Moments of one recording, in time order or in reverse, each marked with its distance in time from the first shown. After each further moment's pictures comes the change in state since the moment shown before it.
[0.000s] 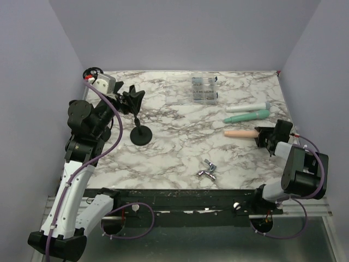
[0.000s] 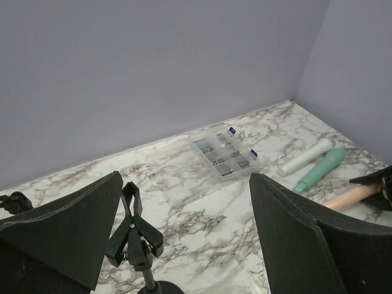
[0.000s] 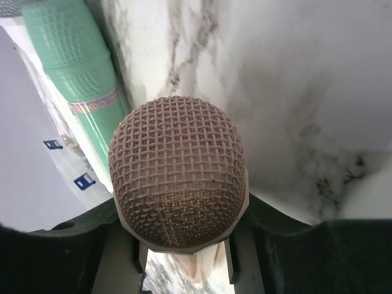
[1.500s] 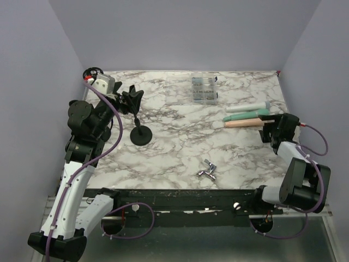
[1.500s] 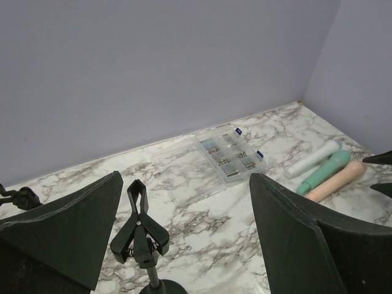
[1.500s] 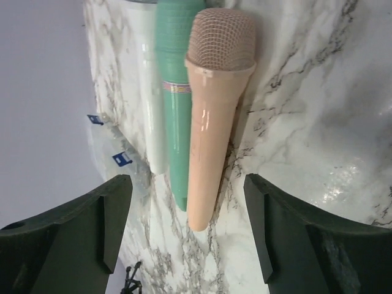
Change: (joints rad) left arm 0.000 -0.004 -0.009 -0.001 -0.033 0.003; right arm -0.005 -0.092 0.080 -0.032 0.003 -0.115
